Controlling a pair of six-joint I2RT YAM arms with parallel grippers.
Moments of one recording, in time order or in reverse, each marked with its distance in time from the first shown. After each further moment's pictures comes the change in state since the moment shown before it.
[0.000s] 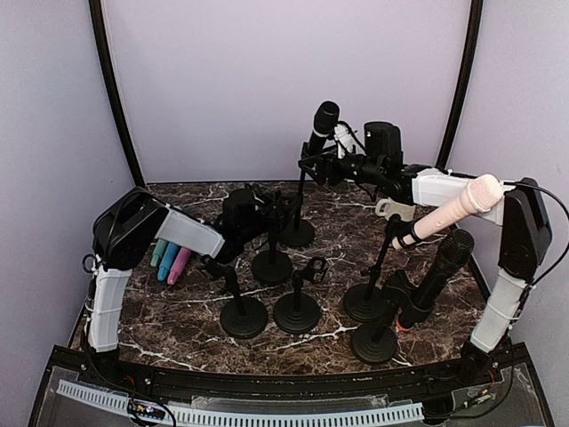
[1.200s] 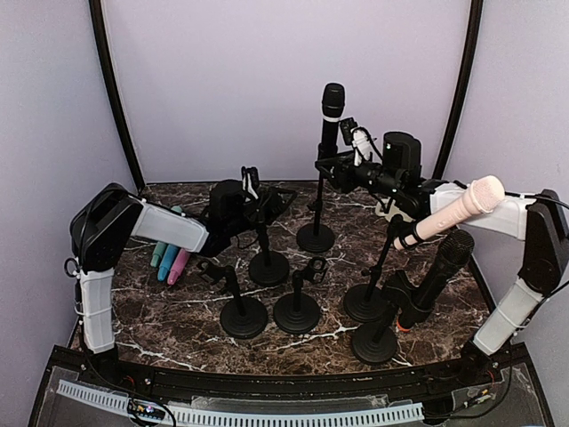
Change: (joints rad) left arm 0.023 -0.147 -0.094 -0.100 0.065 0.442; right arm 0.000 -0.157 -0.216 0.131 0.054 0.050
